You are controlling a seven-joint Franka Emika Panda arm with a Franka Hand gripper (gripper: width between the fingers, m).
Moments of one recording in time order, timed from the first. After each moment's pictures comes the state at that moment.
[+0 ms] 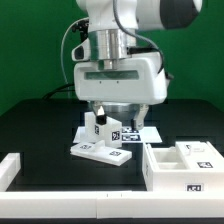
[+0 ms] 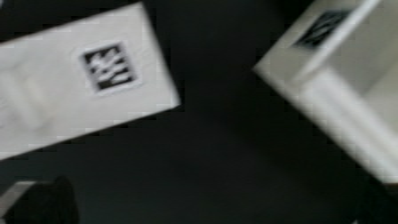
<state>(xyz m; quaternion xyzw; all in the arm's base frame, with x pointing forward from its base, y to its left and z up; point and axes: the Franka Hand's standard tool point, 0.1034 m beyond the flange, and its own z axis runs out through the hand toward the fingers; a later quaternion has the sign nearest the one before) 0.507 -0.027 0.077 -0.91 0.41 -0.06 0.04</state>
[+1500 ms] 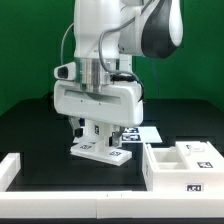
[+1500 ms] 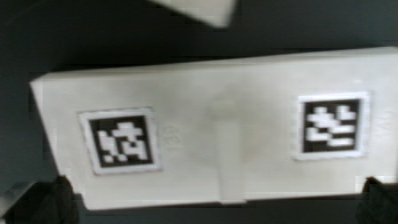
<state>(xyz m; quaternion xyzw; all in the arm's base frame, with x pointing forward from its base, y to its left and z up) 0.452 -0.067 0.029 -0.95 0.32 -0.03 -0.01</state>
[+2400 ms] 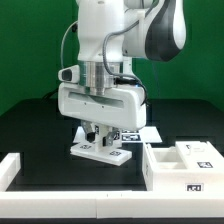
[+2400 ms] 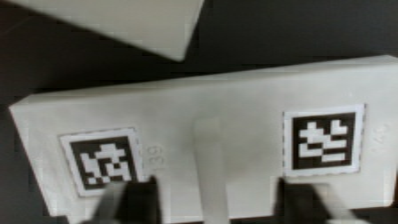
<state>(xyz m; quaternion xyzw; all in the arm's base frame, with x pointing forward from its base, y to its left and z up) 0.453 -0.059 0.025 -0.94 0.34 -0.03 -0.01</state>
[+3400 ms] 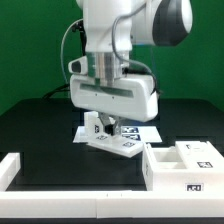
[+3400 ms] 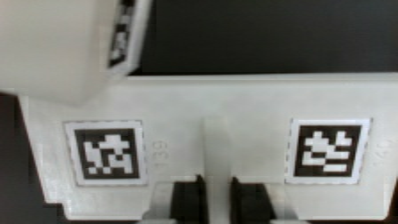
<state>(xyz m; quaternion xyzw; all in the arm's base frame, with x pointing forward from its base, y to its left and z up) 0.464 -0.027 0.058 -0.93 0.37 0.00 0.02</state>
